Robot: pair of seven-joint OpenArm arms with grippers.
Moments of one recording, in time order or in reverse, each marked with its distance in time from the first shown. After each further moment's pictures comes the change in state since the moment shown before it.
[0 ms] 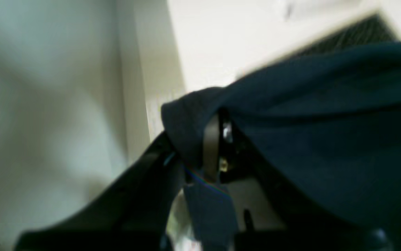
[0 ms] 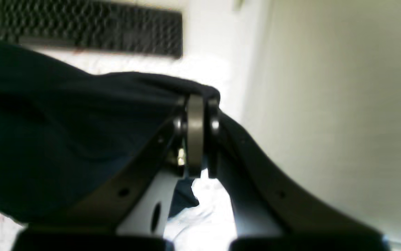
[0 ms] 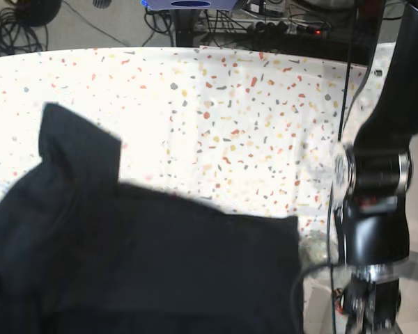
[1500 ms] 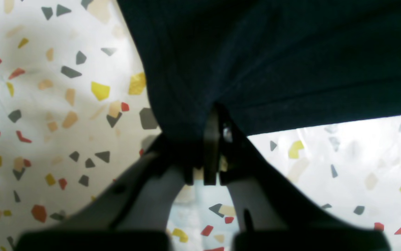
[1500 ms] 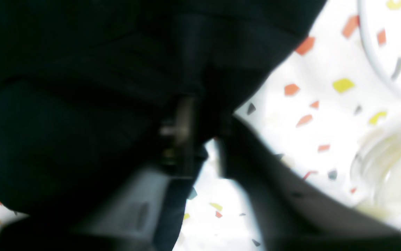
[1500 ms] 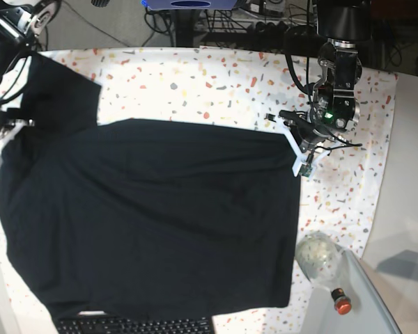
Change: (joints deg) left arm 60.0 -2.9 -5.5 14.3 8.2 -0.1 -11.8; right arm -57.0 -13.1 26.9 7.0 -3.3 -0.2 6.8
